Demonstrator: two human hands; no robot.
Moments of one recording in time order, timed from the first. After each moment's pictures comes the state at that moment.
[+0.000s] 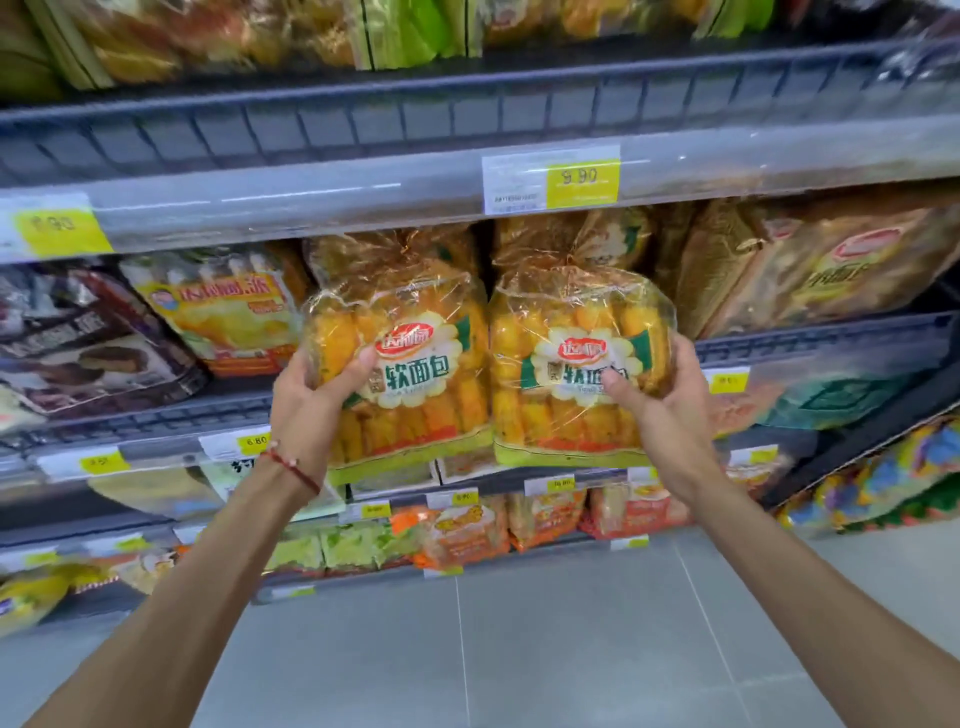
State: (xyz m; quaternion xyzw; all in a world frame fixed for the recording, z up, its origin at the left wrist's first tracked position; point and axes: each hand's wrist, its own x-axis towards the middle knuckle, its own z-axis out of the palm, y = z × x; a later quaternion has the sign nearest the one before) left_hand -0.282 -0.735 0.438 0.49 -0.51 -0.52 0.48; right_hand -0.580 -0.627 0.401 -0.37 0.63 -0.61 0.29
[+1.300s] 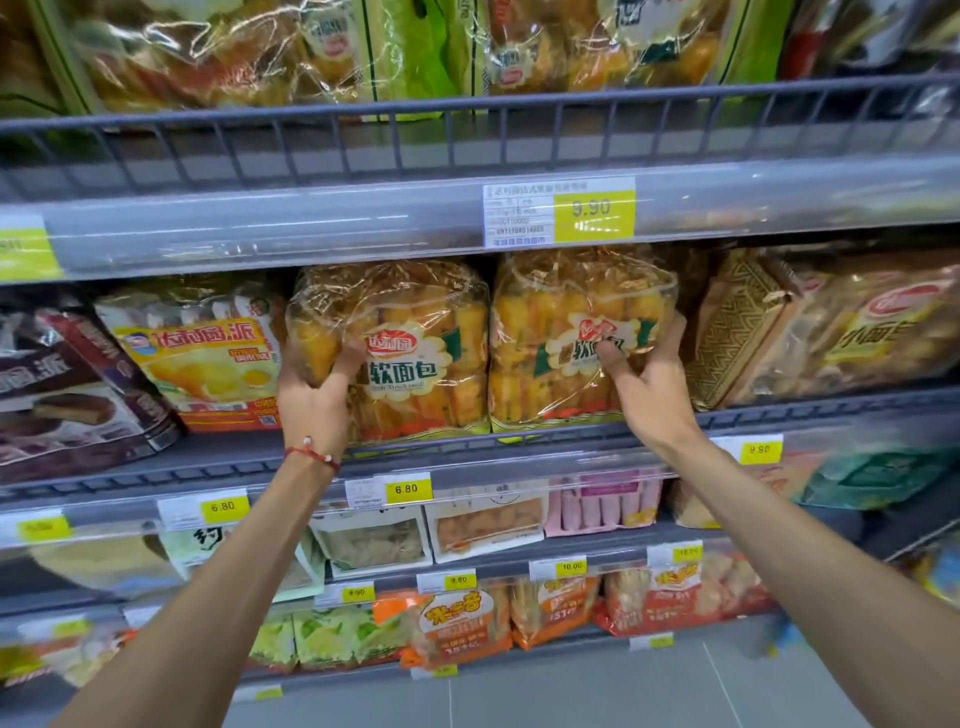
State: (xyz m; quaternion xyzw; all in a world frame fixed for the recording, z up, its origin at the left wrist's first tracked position) left_hand -0.320 -0.801 0.421 0.51 -0.49 -0.38 0.60; right_hand -0.617 -0.731 0.396 -0.47 0.65 -0.57 0.17
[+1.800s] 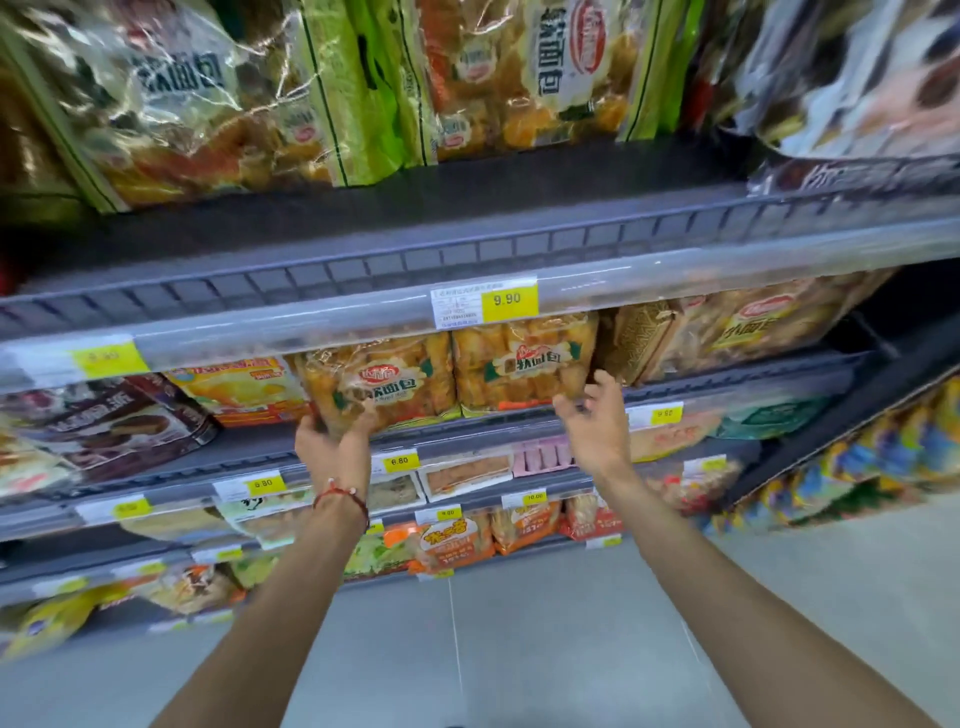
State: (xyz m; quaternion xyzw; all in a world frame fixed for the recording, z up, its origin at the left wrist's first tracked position) left_hand -0.337 -0.720 0.486 0.69 -0.37 -0.44 0.45; right_hand -0.582 -0.655 0.447 -0.29 0.76 -0.48 0.33
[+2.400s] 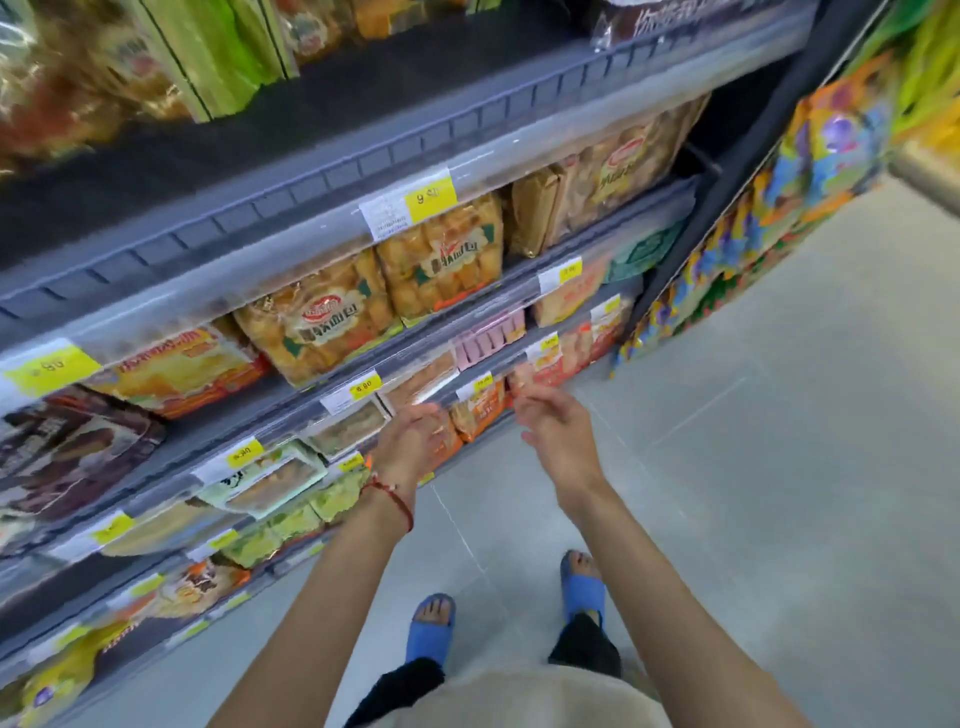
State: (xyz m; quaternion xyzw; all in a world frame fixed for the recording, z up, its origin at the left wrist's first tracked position) left_hand -0.320 -0.618 0.505 0.56 -0.43 -0.69 0.13; right_hand -0.436 -0.505 0.488 -0.04 0.70 -0.63 0.35
